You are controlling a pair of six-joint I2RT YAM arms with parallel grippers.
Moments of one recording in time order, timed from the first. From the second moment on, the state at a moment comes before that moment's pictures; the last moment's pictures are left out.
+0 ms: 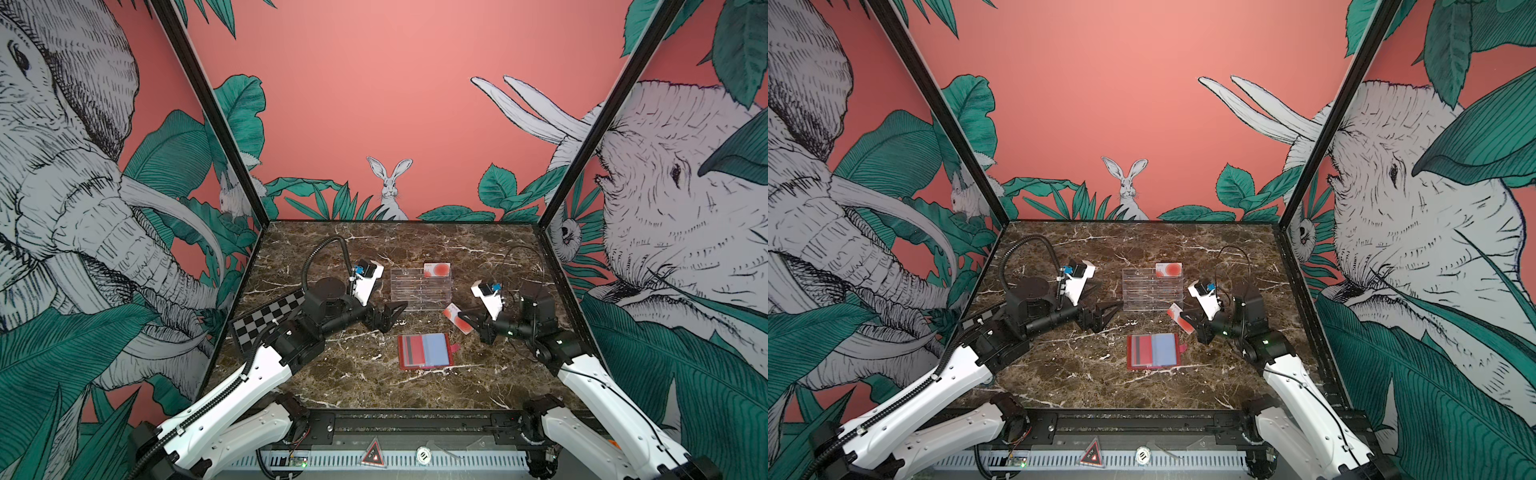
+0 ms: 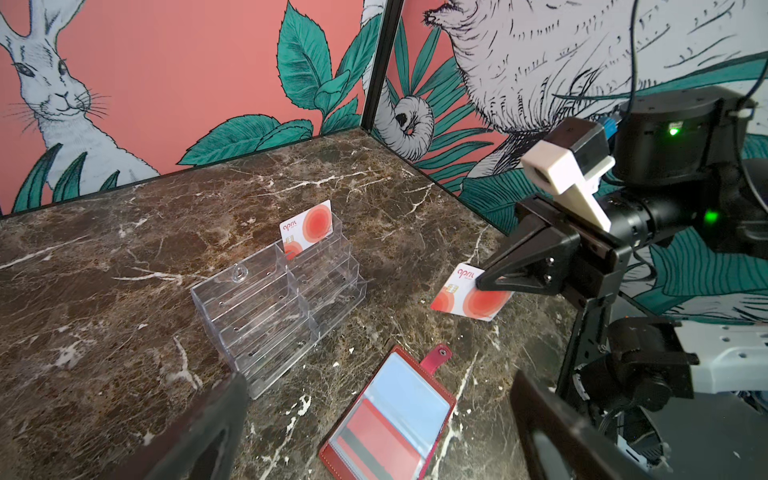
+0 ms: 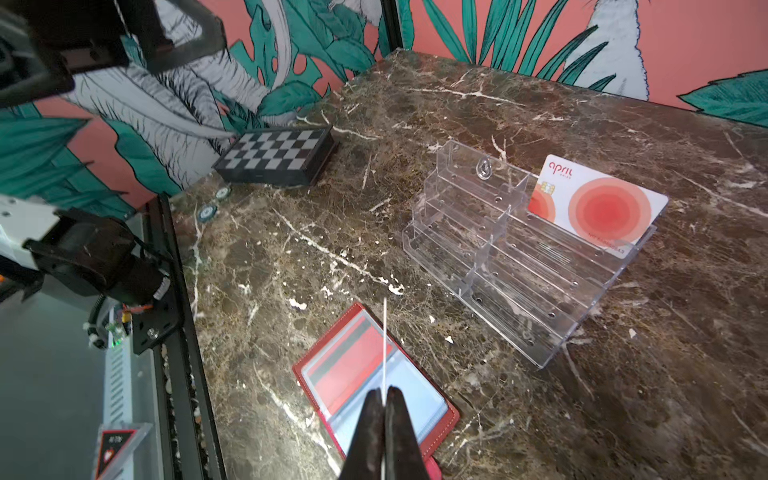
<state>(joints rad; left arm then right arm) -0.74 0.90 0.80 -0.20 0.25 -0.18 0.31 0.84 0.62 -0.37 -0.69 -0.18</state>
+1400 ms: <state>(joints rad) -0.74 0.87 0.70 -0.22 0.31 -0.12 0.26 1.69 1.46 -1.00 -0.73 -1.35</state>
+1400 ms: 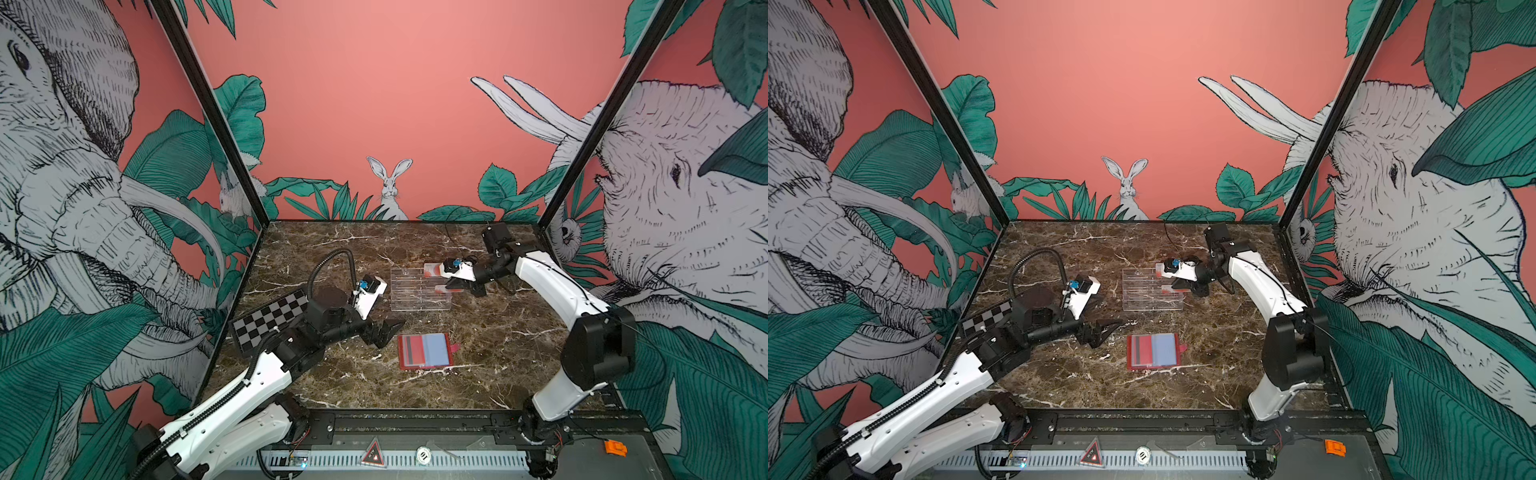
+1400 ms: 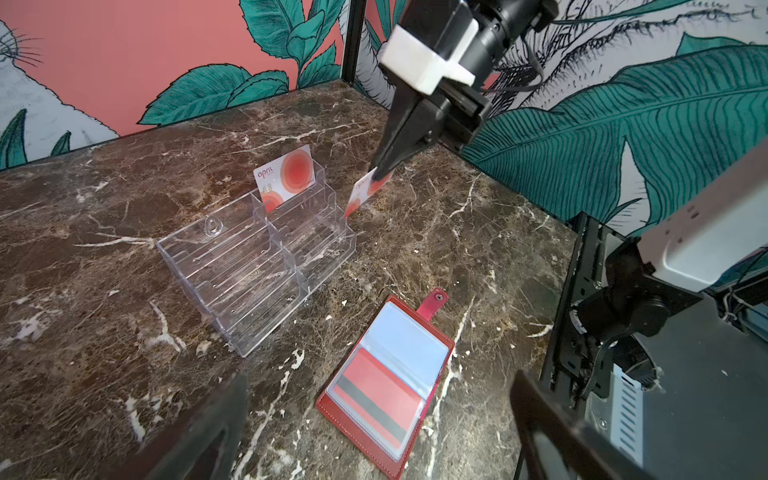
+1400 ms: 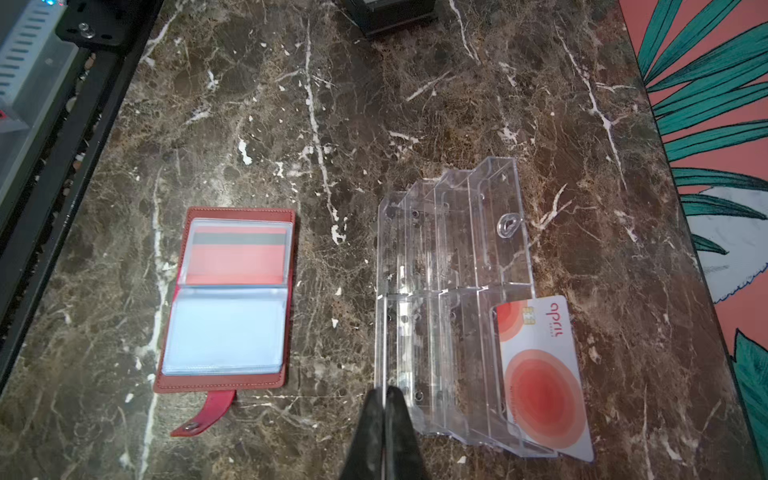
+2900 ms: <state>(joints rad) -0.74 1.06 0.71 -0.17 0.31 -0.13 0.23 2.18 2.01 -1.17 -0.82 -1.49</state>
